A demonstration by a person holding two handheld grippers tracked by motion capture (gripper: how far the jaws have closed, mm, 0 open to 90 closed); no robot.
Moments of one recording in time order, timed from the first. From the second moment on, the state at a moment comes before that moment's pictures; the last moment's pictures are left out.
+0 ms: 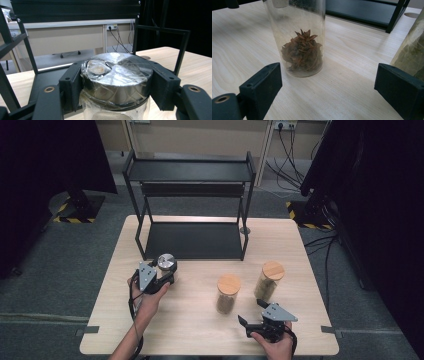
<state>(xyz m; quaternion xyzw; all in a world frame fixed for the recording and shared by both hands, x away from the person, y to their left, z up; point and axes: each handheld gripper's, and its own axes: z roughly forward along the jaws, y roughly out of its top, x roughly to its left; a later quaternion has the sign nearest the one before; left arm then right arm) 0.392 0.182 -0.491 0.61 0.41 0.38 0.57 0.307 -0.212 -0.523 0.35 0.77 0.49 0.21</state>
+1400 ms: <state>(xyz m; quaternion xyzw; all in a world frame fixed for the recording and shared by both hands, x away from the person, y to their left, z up) 0.442 0.191 -0.469 0.58 0.43 0.42 0.55 0.307 -0.212 -0.523 0.35 0.77 0.48 0.21</state>
